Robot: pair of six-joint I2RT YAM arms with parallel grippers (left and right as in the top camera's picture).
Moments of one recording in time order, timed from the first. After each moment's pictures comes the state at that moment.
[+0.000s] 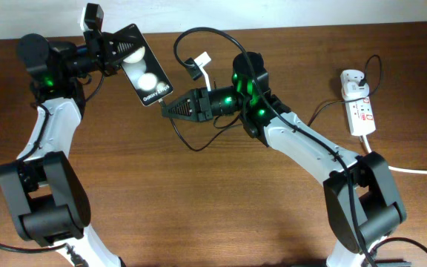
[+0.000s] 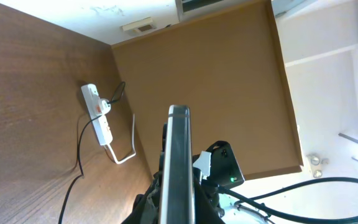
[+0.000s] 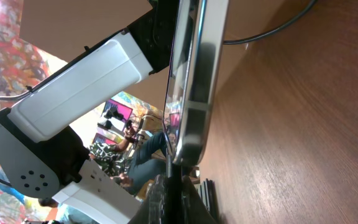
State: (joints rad) left arm 0.18 1.97 1.45 0.83 1.50 -1.56; right arm 0.49 1.88 1.31 0.44 -1.21 0.94
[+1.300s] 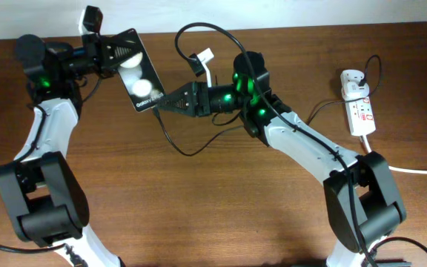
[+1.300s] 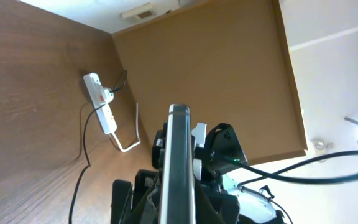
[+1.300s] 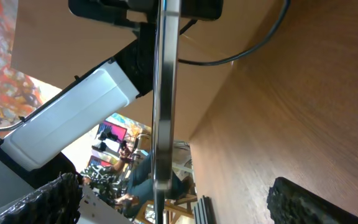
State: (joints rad) left arm 0.21 1.97 1.45 0.83 1.57 -1.53; right arm 0.48 1.88 1.31 0.45 -1.12 0.99
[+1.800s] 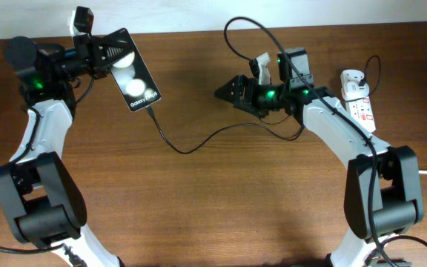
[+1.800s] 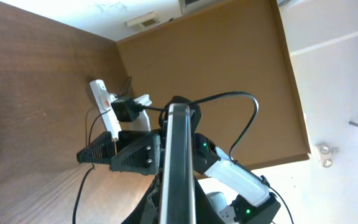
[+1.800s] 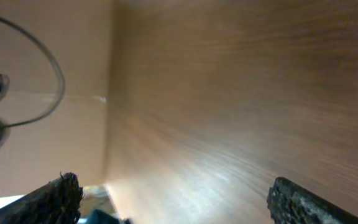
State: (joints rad) left arm 0.24 1.97 1.45 0.83 1.57 -1.51; right arm 0.22 1.89 1.33 -0.28 -0.85 0.58
